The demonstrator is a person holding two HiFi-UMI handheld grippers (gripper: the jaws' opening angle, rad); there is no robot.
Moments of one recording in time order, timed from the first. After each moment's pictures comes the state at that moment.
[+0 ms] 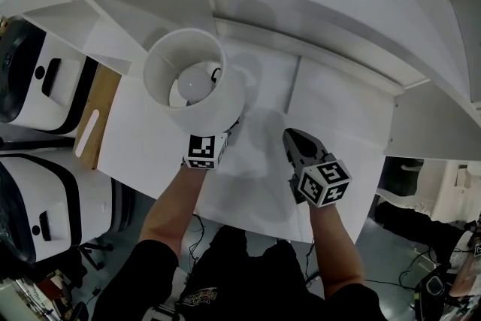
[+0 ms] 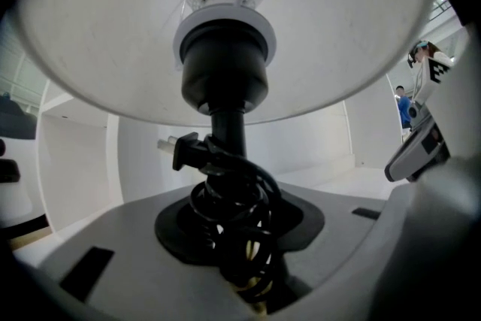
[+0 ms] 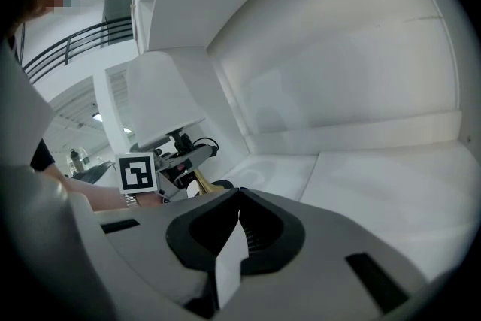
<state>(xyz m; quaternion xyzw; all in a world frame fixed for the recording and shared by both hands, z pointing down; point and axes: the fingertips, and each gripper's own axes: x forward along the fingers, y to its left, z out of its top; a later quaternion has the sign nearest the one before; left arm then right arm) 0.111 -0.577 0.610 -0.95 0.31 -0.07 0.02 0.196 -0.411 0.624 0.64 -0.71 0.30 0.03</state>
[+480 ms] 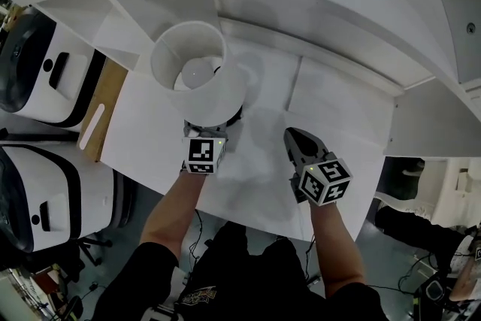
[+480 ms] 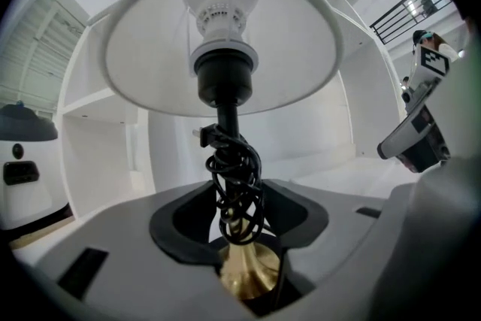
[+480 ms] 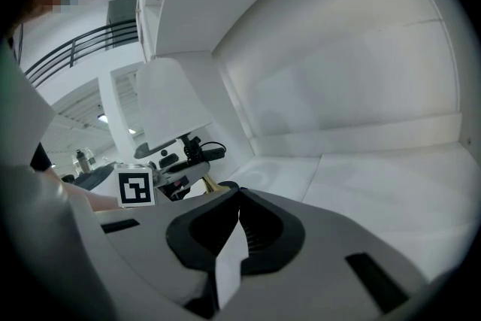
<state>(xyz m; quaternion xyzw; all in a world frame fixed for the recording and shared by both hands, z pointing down) 0.085 -0.555 0.618 -0.93 0.34 -0.11 0.02 0.193 -0.400 0.615 0.63 -0.72 0.30 0.02</state>
